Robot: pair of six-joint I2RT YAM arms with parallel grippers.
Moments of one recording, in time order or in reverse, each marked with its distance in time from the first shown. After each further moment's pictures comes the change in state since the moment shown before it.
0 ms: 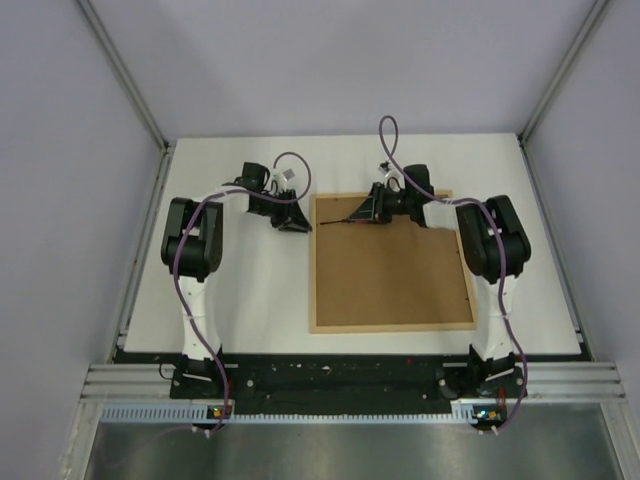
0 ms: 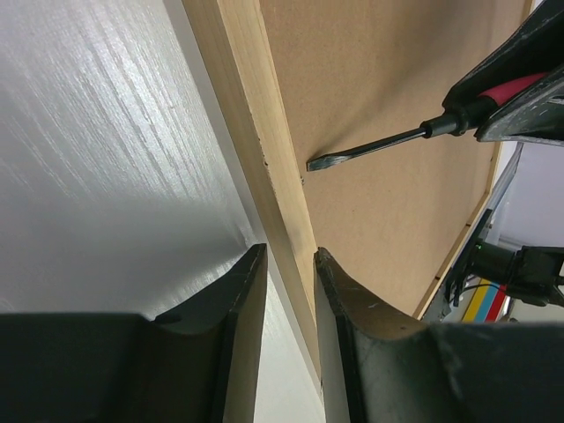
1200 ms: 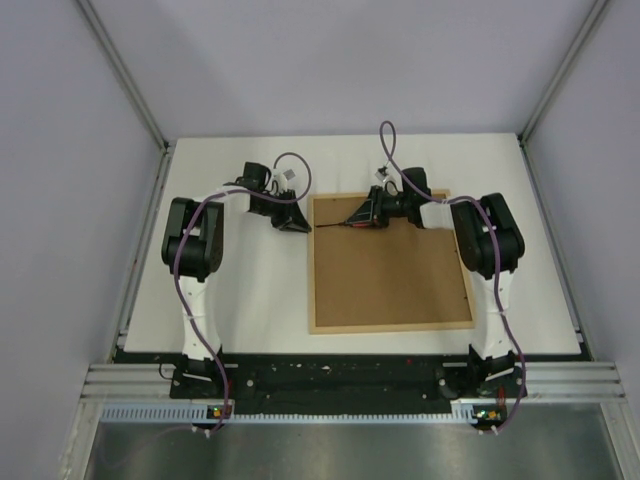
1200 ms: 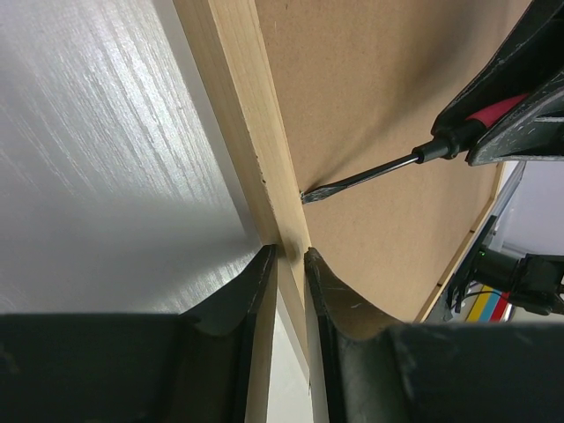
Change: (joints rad) left arm -0.013 0.000 0.002 0.000 -0.027 -0.017; right arm 0.002 0.066 0.024 0.014 -0.084 0.117
